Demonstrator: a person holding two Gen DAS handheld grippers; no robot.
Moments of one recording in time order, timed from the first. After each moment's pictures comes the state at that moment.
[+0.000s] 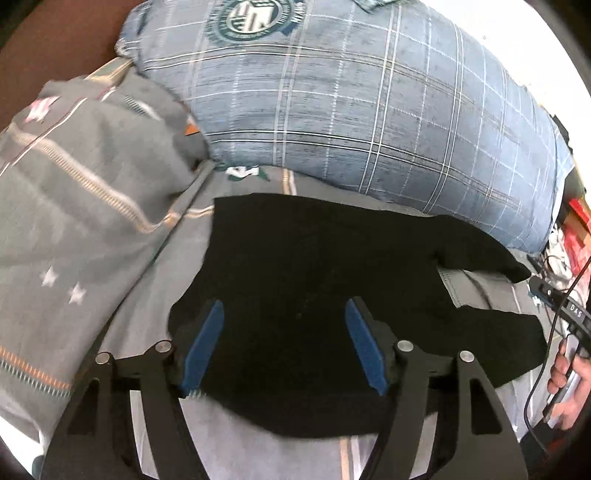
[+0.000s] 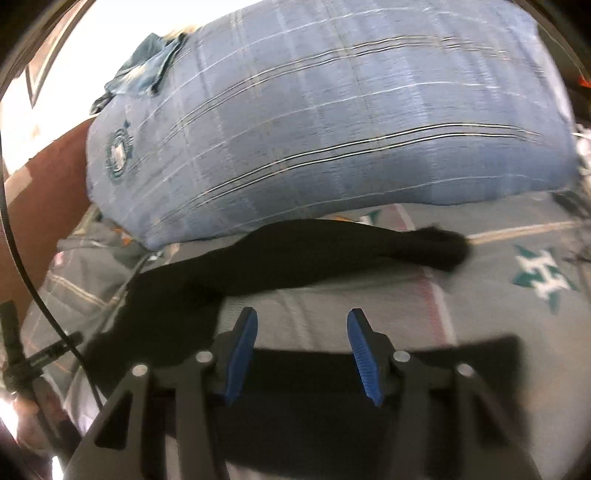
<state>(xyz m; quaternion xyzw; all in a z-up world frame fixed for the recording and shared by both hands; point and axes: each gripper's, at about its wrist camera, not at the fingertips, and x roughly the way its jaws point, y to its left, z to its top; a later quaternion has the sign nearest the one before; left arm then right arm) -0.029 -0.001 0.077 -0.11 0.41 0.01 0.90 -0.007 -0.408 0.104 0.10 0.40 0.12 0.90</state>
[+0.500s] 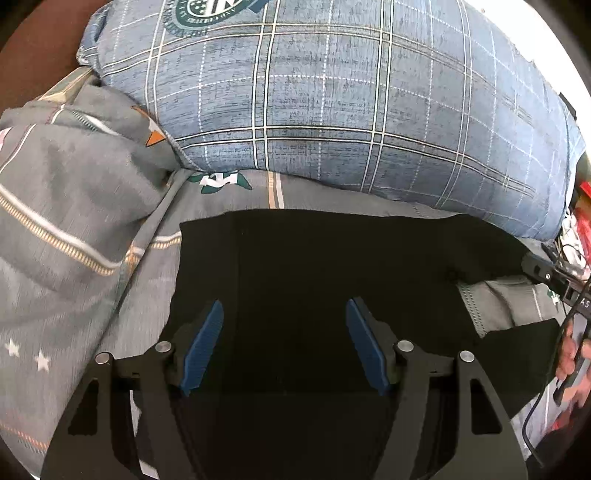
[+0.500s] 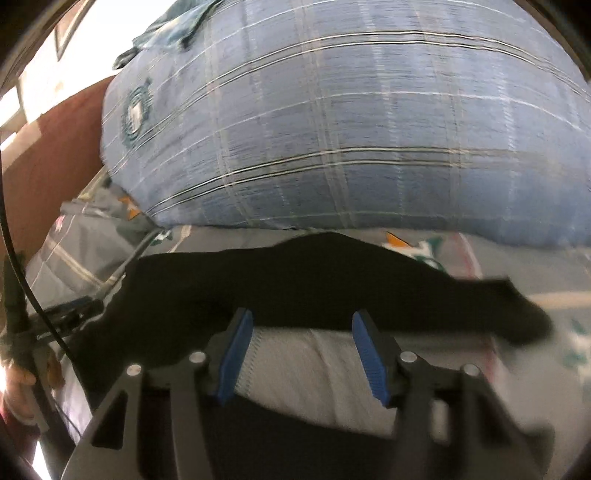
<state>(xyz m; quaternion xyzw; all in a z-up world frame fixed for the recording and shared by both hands) 0.031 -0.013 0.064 -0.07 0.44 0.01 0.90 0.064 -0.351 0.091 0.03 0.41 0.20 0.89</state>
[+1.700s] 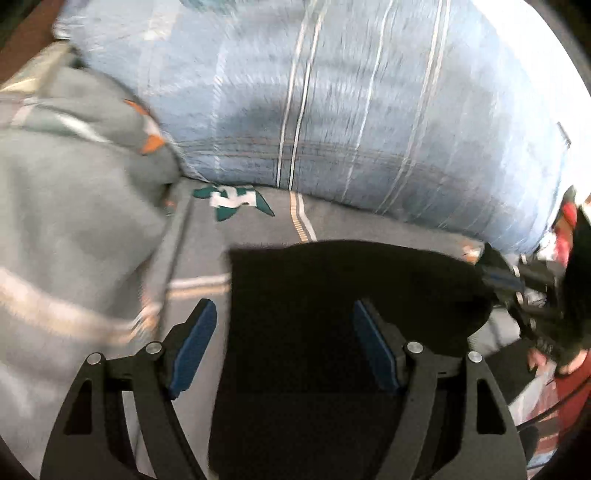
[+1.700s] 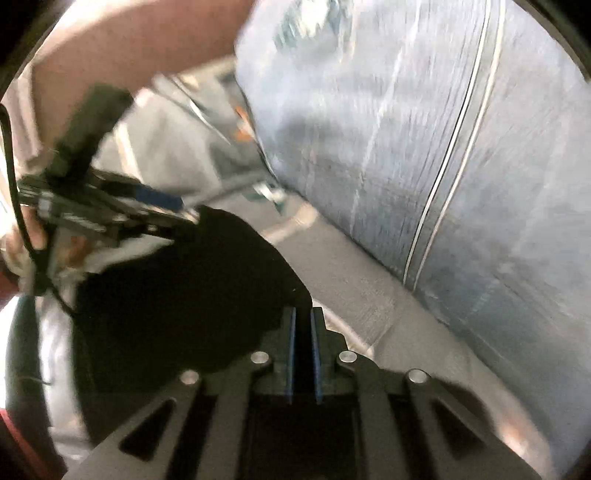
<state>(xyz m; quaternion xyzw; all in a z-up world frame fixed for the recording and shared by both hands) 0.075 0.060 0.070 -0.13 0.46 -0.06 0.88 0.086 -0.202 0.104 -0.18 0.38 0.40 0.81</state>
